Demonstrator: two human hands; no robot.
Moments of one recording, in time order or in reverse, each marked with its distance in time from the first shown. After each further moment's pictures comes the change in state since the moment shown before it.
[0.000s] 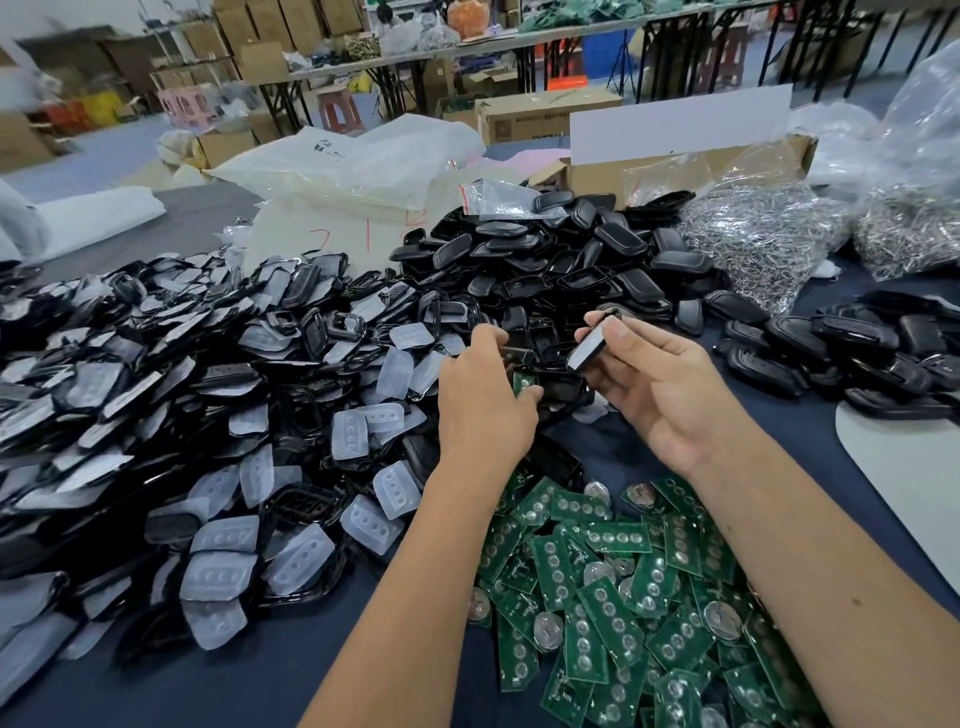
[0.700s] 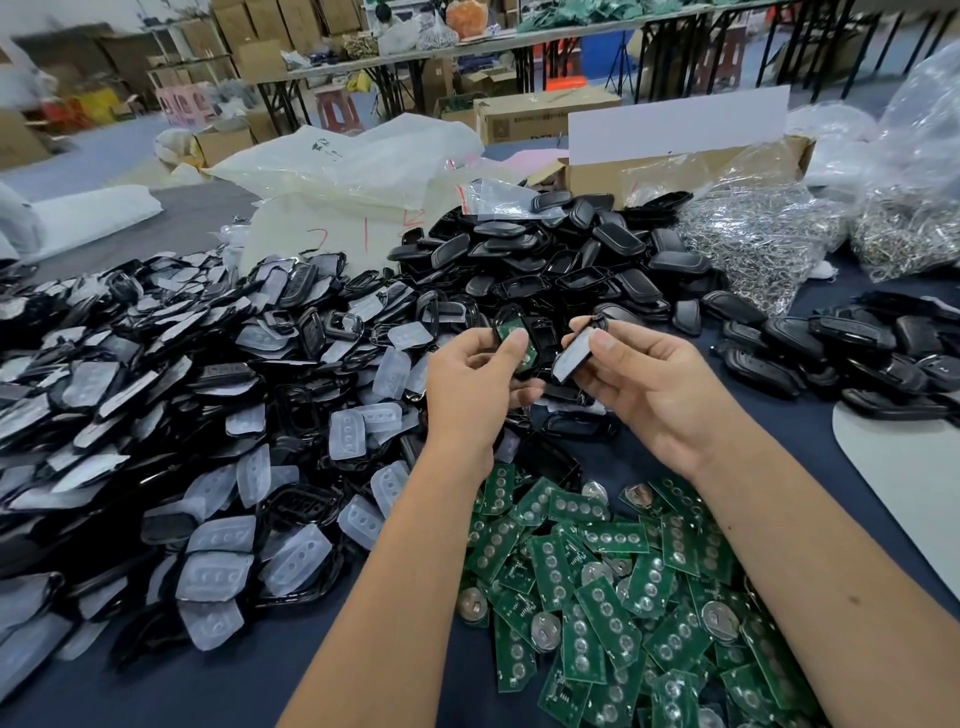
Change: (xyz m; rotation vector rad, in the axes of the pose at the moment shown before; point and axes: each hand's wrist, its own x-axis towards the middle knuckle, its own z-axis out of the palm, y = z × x) left_hand 0.002 0.008 -0.010 -0.939 -0.052 -0.281; right_hand -0.002 -0.003 -0.002 -0.005 -0.139 0.004
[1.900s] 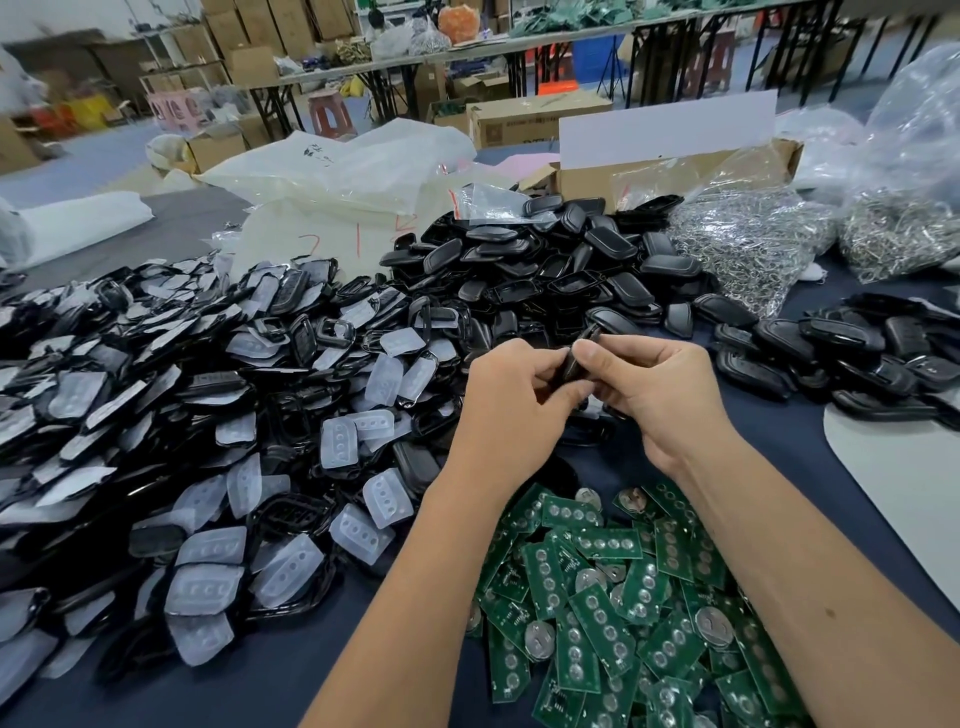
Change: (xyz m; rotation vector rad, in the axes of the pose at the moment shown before) left_hand -0.008 -0.008 0.014 0.721 -0.199 0.597; right_hand 0.004 0.008 -0.001 -0.259 0.283 -0.130
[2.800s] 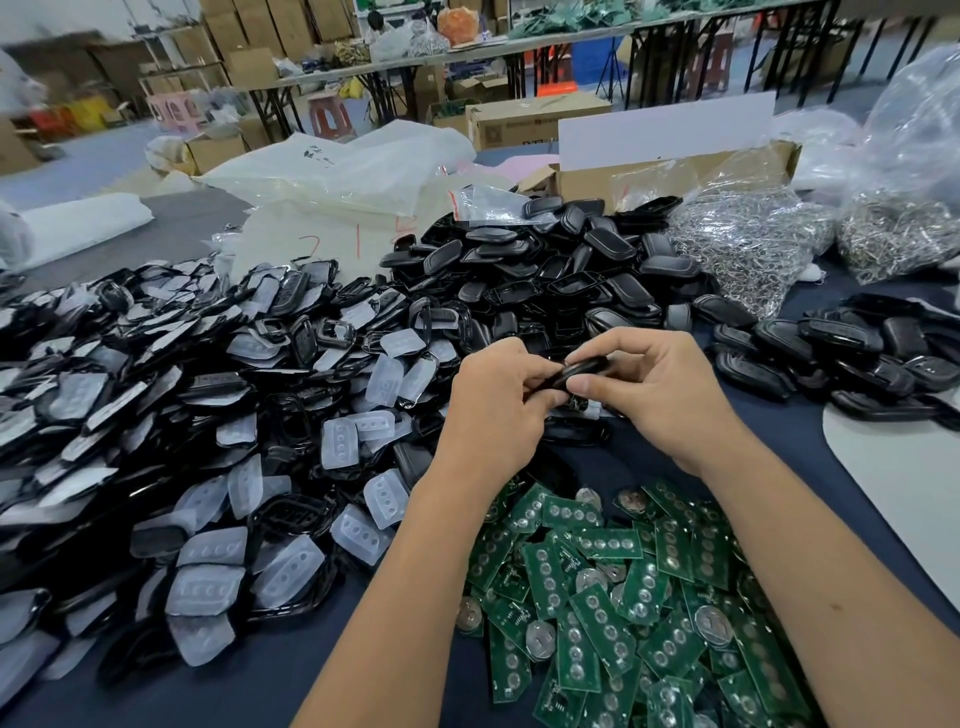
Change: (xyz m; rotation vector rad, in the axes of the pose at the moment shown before) left_hand 0.003 -0.010 -0.006 0.032 -0.040 -0.041; right_hand 0.009 0.003 -0.022 -0.376 -0.279 -0.224
